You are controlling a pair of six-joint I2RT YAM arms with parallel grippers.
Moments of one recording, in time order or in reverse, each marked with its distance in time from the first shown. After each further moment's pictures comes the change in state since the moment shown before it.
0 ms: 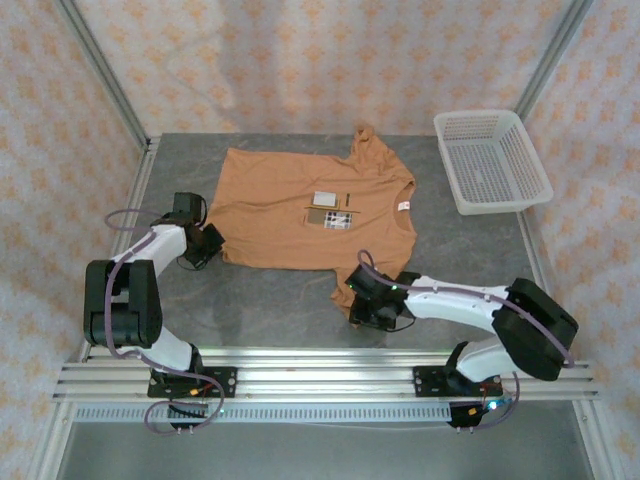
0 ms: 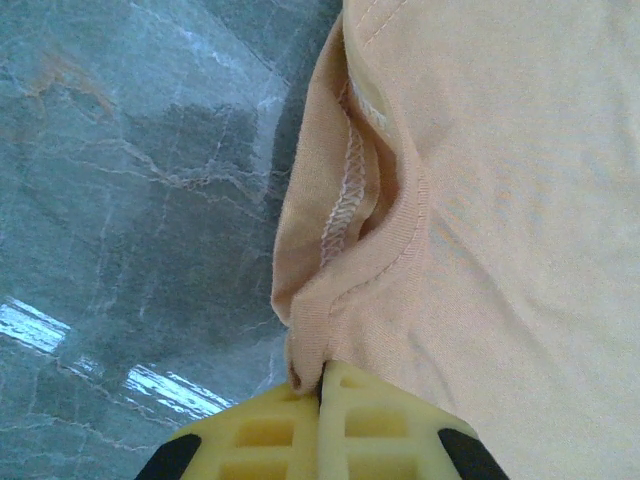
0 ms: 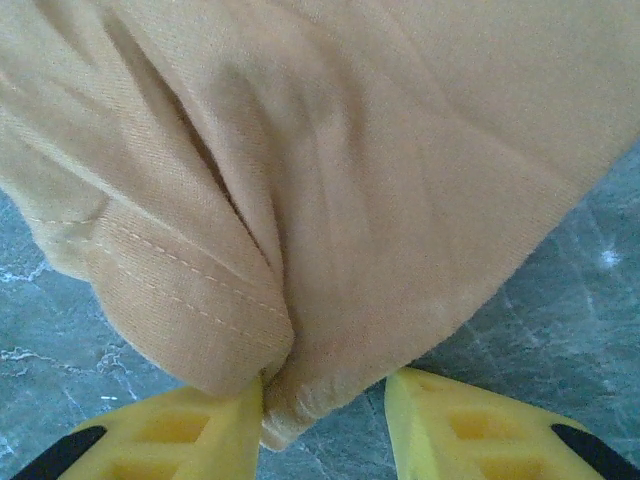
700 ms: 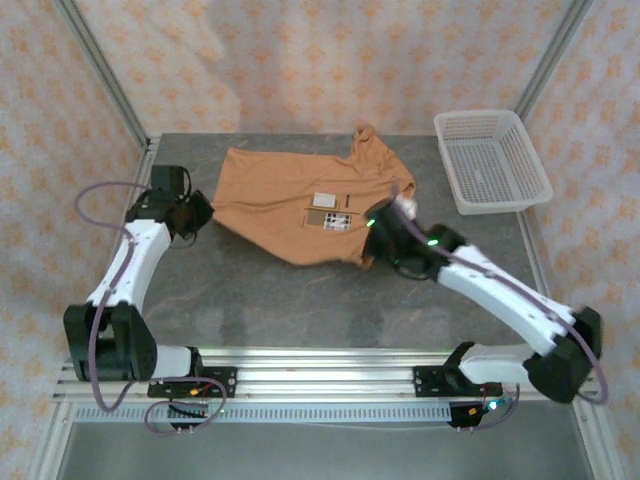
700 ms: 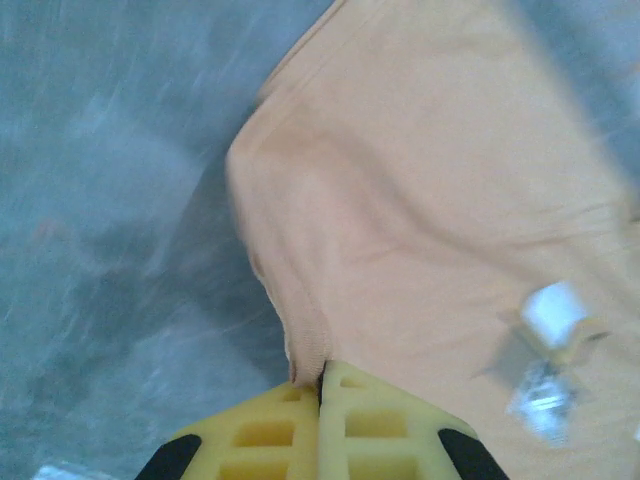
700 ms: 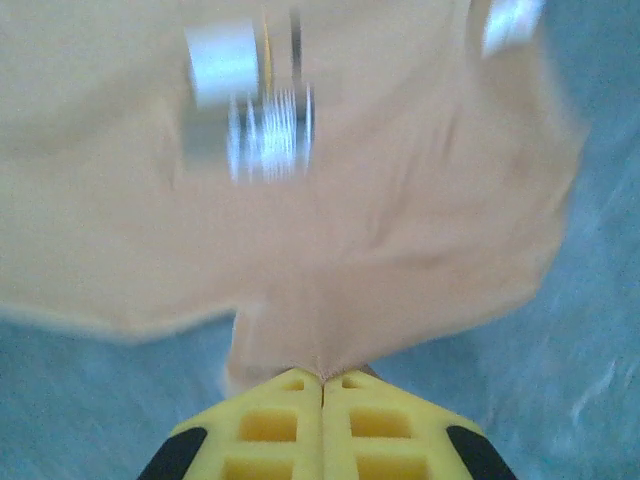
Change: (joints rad) left arm 0.002 -0.231 0.269 -0.157 0.014 -0.023; right arm -0.205 -0.205 0.526 -0.290 0.403 -0.259
